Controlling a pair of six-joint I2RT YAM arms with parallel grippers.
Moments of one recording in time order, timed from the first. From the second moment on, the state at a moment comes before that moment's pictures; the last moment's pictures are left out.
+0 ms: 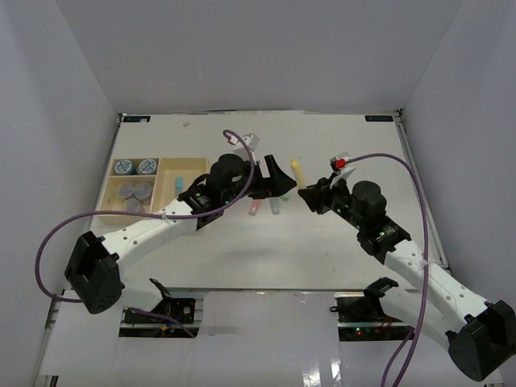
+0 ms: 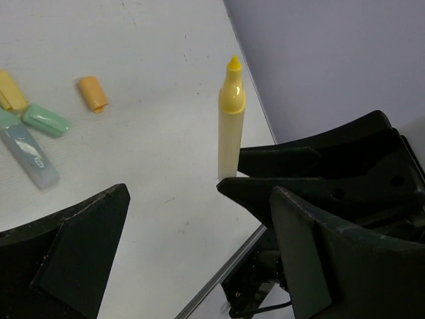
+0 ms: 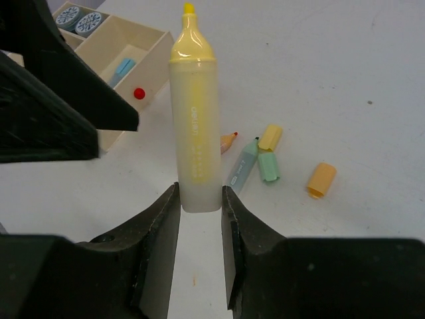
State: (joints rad) left arm -0.78 1.33 1.03 0.00 0.11 -0.78; right arm 0.57 0.87 0.60 0.10 -0.16 0.22
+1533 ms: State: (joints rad) left arm -0.92 1.57 1.07 0.29 -0.08 -0.80; right arm 0.58 0.84 0.51 0.21 -0.13 0.34
